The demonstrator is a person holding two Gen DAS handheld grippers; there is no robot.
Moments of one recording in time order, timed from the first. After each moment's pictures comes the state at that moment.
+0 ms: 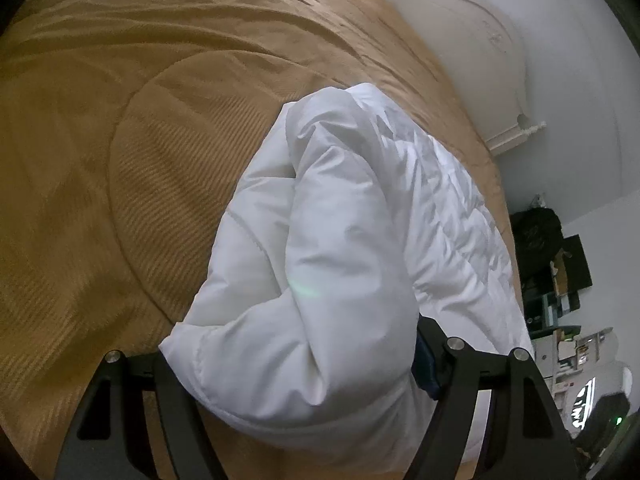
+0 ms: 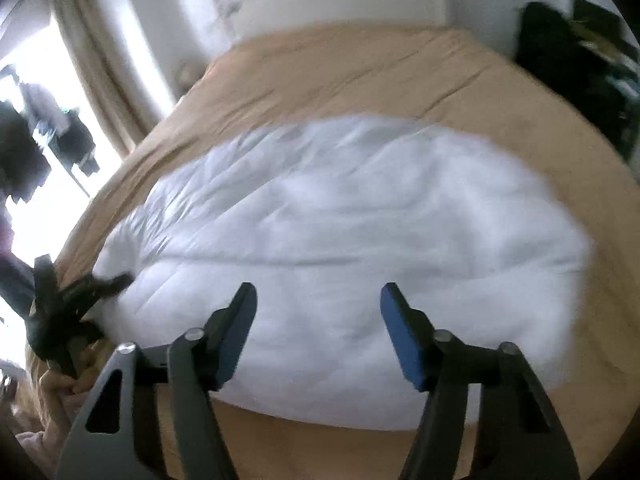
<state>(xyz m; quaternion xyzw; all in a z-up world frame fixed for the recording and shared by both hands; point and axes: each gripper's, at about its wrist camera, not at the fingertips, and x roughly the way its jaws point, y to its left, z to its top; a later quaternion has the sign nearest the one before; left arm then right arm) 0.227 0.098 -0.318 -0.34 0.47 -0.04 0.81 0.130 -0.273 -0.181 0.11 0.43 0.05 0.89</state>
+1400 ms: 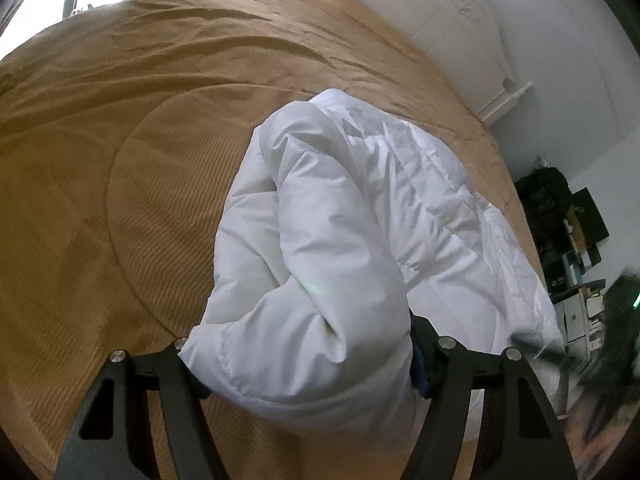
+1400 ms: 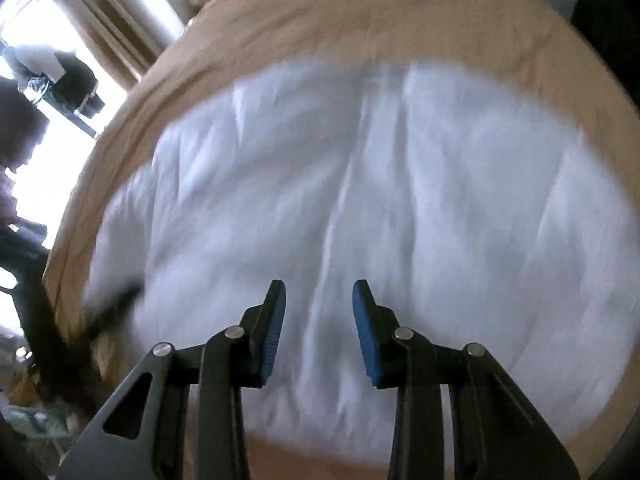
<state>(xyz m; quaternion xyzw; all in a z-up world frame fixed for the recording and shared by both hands) 0.224 0.088 -0.292 -0.26 0.47 -0.06 0.85 0.161 -0.230 -0.185 0.10 0.58 0.09 0.80</state>
